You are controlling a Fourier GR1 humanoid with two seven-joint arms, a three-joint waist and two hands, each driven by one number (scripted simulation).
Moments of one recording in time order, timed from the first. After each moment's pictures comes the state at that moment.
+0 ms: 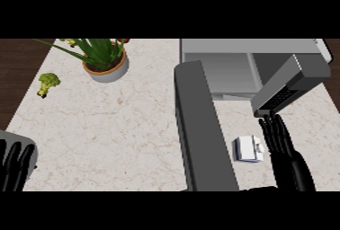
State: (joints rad) left arm 0.50 0.01 0.03 -2.24 0.17 -0.17 -0.15; right arm 0.21 -0.06 0.08 -1.74 -0.07 0.08 -0.29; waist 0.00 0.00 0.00
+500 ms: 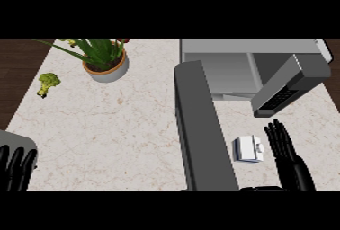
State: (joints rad) left arm 0.54 0.01 0.01 -2.22 0.16 -0.18 -0.22; right arm 0.19 -0.11 0.00 -1.50 -0.07 0.15 -0.48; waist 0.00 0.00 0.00
